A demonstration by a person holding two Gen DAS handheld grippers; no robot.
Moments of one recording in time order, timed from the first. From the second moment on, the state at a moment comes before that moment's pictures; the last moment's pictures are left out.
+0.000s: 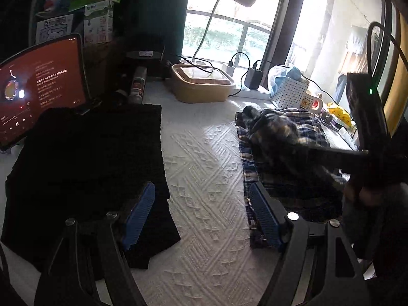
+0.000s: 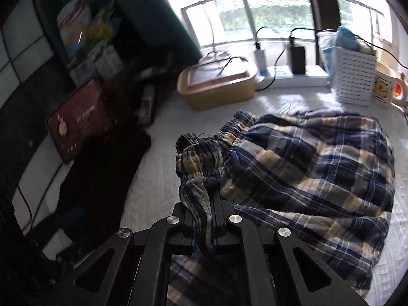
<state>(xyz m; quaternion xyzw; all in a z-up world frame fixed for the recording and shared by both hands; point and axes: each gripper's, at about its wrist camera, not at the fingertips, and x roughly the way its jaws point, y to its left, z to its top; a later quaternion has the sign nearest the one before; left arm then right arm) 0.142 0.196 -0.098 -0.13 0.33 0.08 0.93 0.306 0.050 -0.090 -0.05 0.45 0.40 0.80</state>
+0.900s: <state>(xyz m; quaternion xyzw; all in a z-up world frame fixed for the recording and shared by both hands) 0.200 0.155 -0.086 -0.07 0.35 0.05 0.93 0.276 -0.023 -0.086 -0.15 0.37 0.42 0.81</state>
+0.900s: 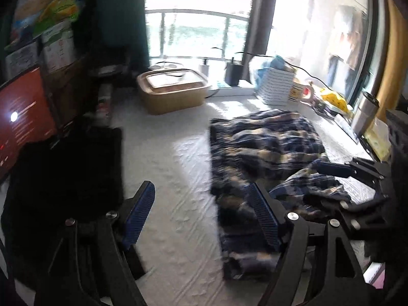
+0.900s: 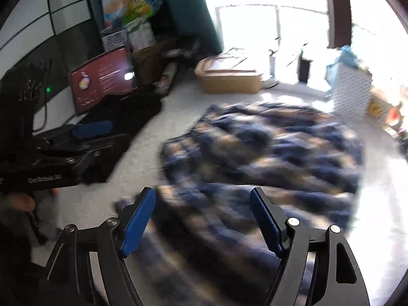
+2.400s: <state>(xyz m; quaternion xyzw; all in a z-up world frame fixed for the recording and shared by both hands) 0.329 0.177 -0.119 -0.03 0.41 -0.03 0.91 0.419 -0.069 -0.092 -0.17 0.37 0.39 0.83</state>
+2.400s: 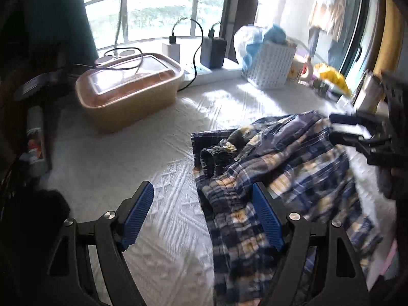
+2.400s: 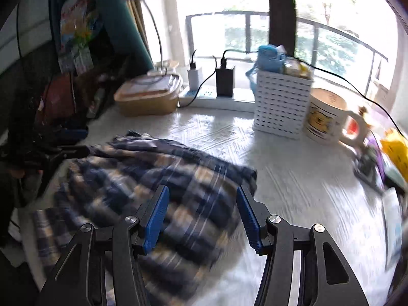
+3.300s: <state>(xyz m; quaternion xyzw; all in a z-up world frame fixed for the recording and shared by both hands) 0.366 0.185 -0.138 -0.05 0.42 -0.02 0.90 0.496 -0.031 -0.142 -0.18 0.43 0.33 0.82</state>
